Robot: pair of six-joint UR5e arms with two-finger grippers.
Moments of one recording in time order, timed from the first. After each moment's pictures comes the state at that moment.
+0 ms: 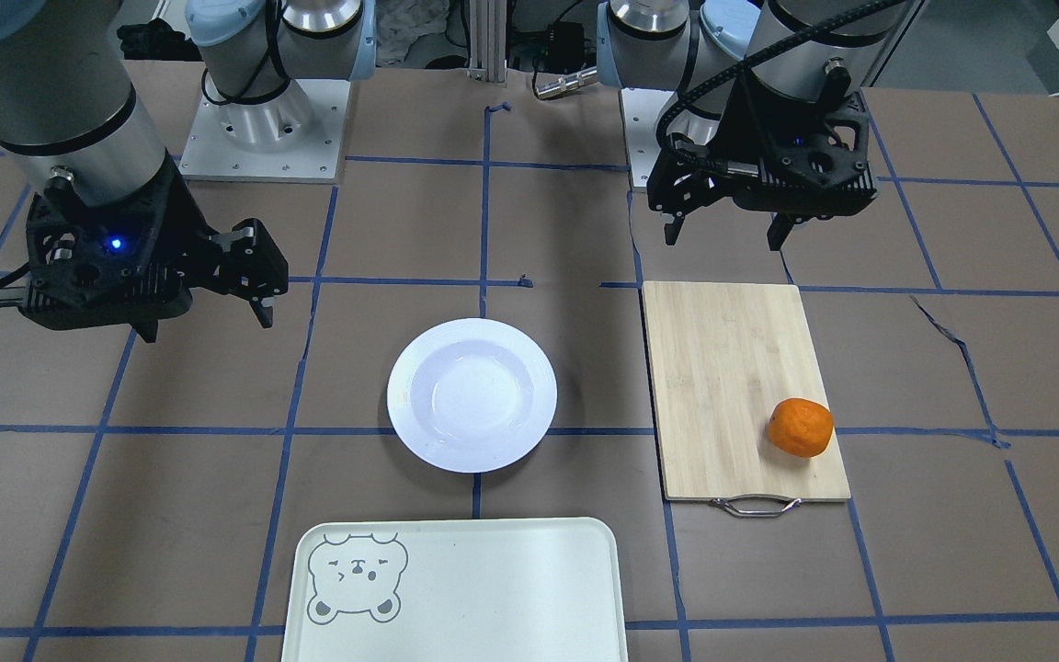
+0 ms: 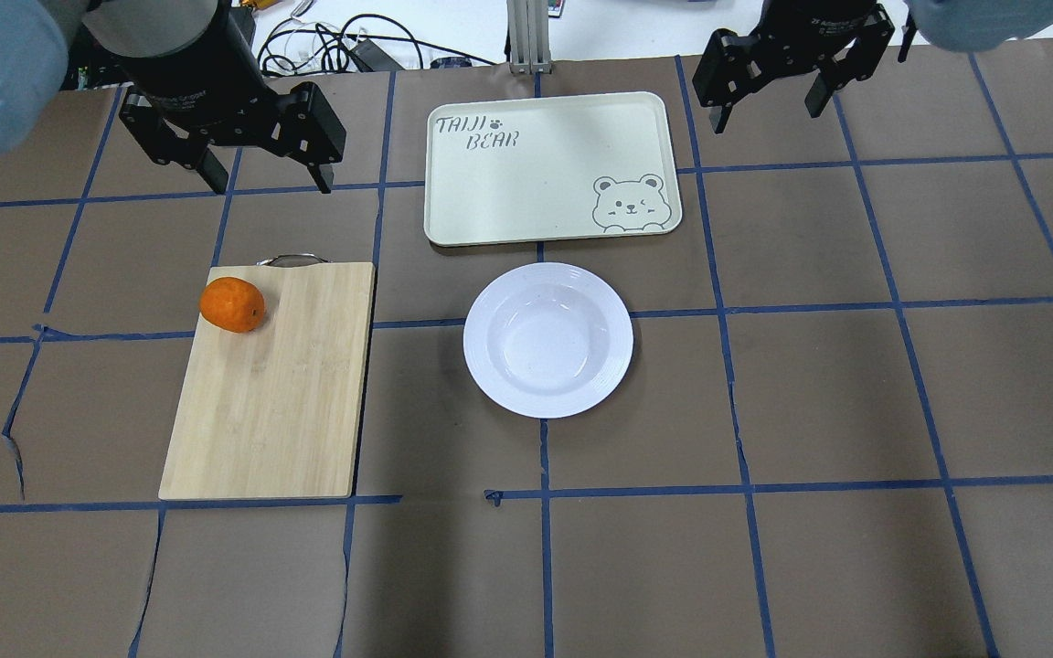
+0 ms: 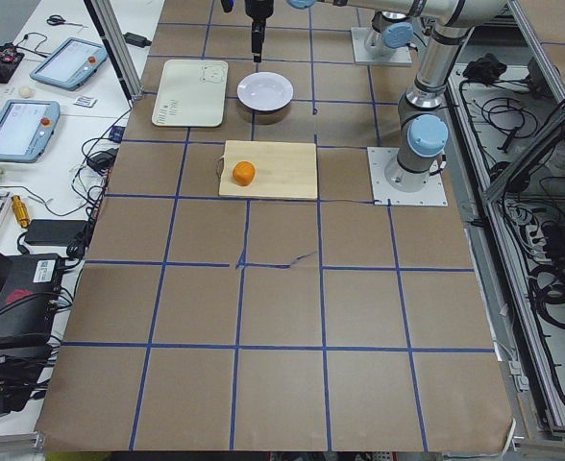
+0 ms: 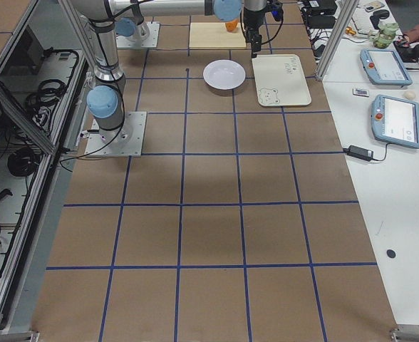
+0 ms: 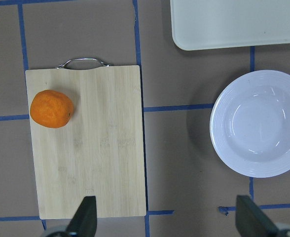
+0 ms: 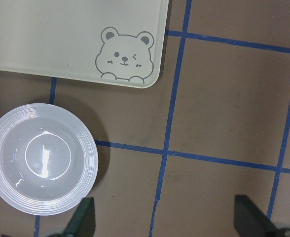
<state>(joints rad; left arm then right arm) -1.63 -1.62 -1.44 -1.62 1.58 -0.01 1.60 -1.38 1.36 -1.63 -1.55 -0.13</state>
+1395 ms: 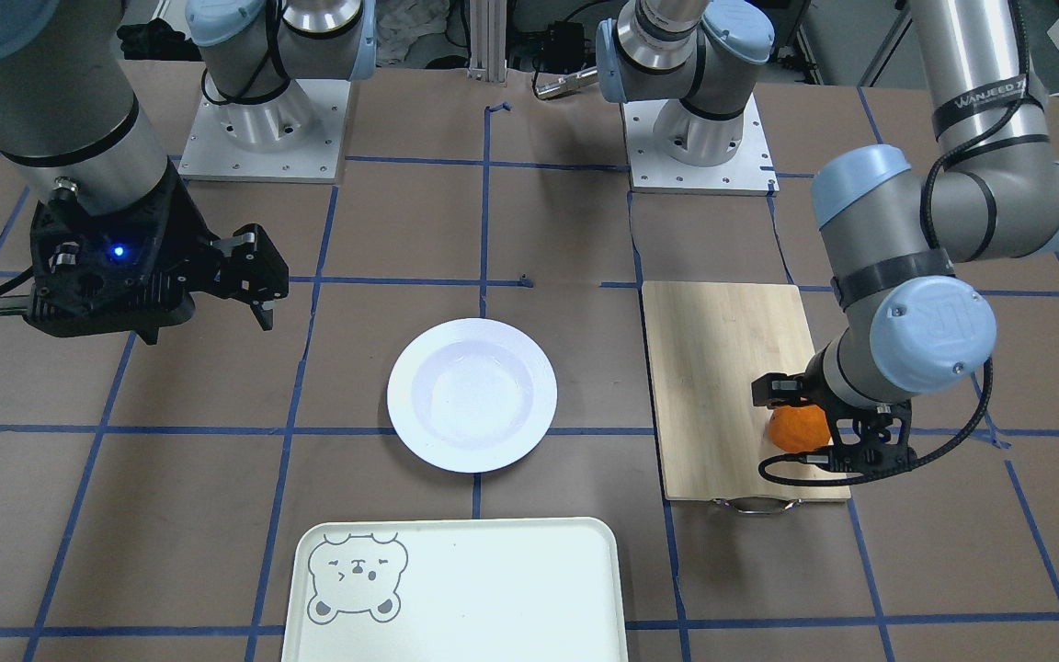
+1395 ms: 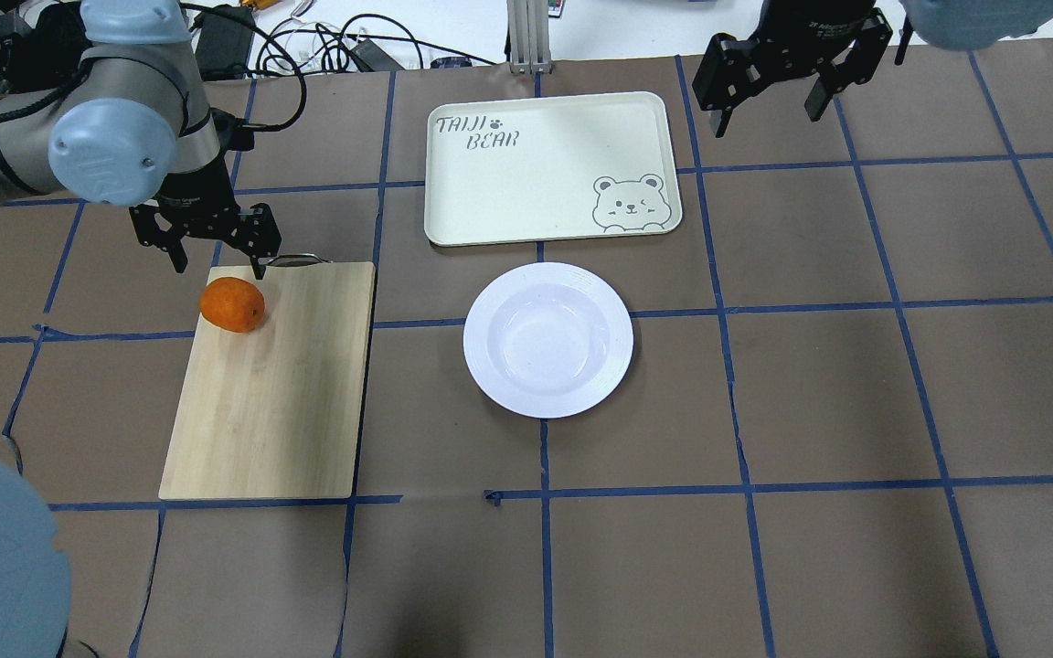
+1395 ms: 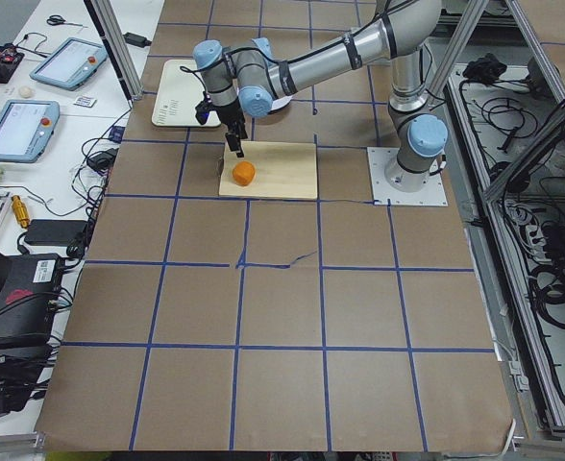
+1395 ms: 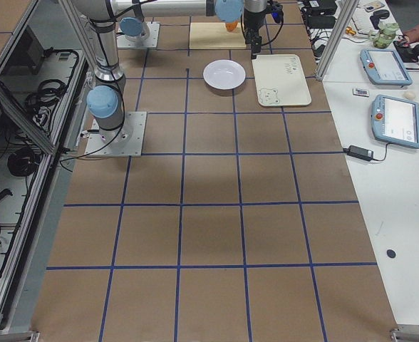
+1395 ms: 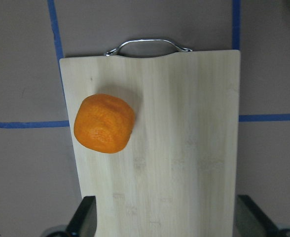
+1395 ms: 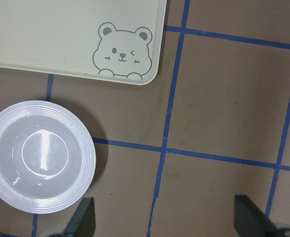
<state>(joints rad) -1.42 -1.97 -1.59 -1.38 1.81 0.17 1.60 -1.37 1.35 -1.61 -1.56 -0.13</state>
